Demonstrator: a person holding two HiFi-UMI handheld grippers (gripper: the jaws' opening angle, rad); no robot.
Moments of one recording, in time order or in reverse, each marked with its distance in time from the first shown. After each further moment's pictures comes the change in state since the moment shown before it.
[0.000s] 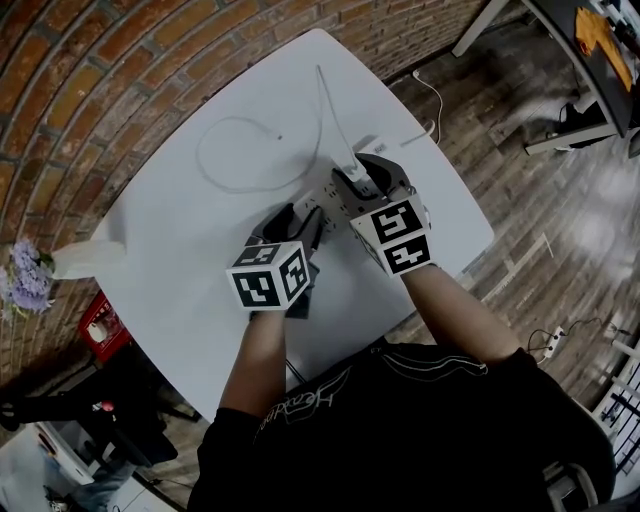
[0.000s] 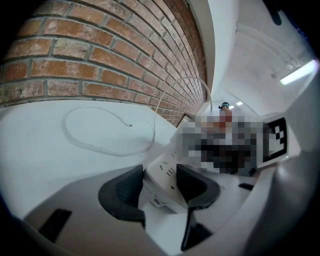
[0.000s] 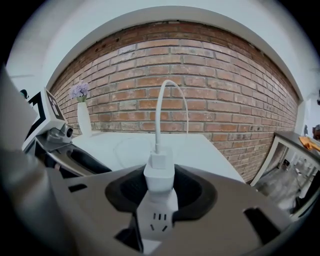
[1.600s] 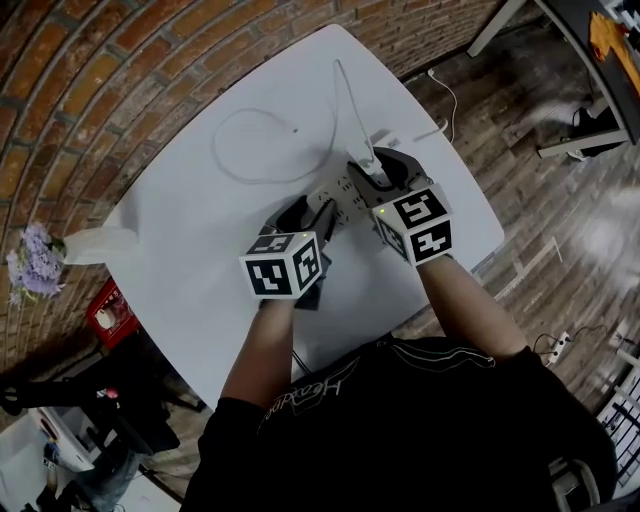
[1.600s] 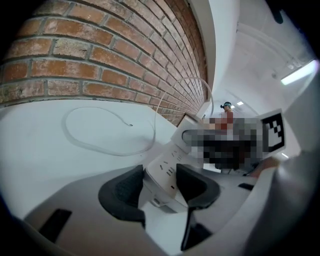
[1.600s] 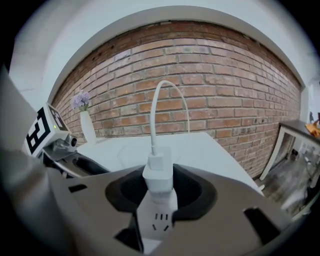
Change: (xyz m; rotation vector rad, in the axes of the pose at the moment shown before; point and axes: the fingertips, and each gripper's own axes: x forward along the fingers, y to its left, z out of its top) left arm 0.001 0.001 -0.001 -0.005 0.006 0.003; right arm -0.001 -0.001 0.002 0.062 -0.018 0.073
